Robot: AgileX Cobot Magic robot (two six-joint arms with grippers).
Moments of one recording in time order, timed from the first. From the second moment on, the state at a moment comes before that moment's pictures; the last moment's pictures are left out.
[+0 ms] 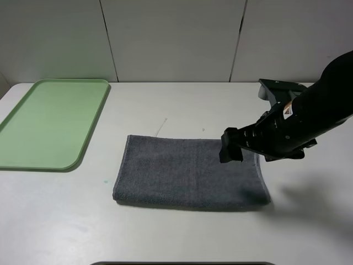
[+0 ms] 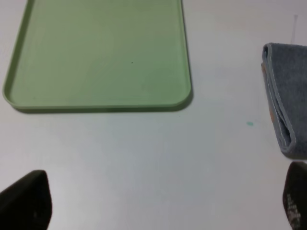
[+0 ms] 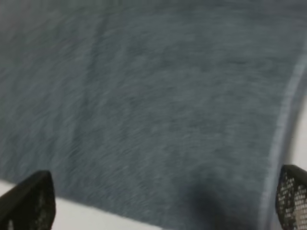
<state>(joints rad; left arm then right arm) -0.08 0.00 -0.49 0.05 1.07 -0.07 0.51 1.44 -0.71 0.07 0.50 0.36</state>
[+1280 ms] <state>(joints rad) -0.08 0.00 -0.49 0.05 1.07 -0.07 0.41 1.94 -0.90 -0.13 0.52 0.41</state>
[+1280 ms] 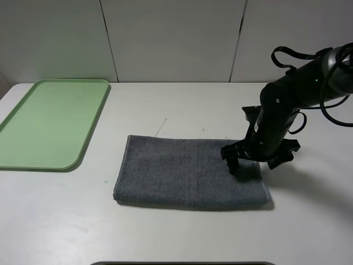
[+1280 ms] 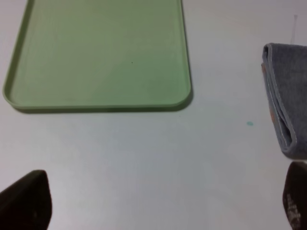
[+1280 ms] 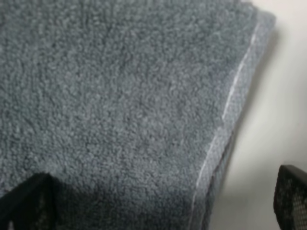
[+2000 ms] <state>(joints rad) -0.08 0.00 -0.49 0.05 1.07 -0.07 0.41 1.98 -0.92 0.04 0.48 0.28</state>
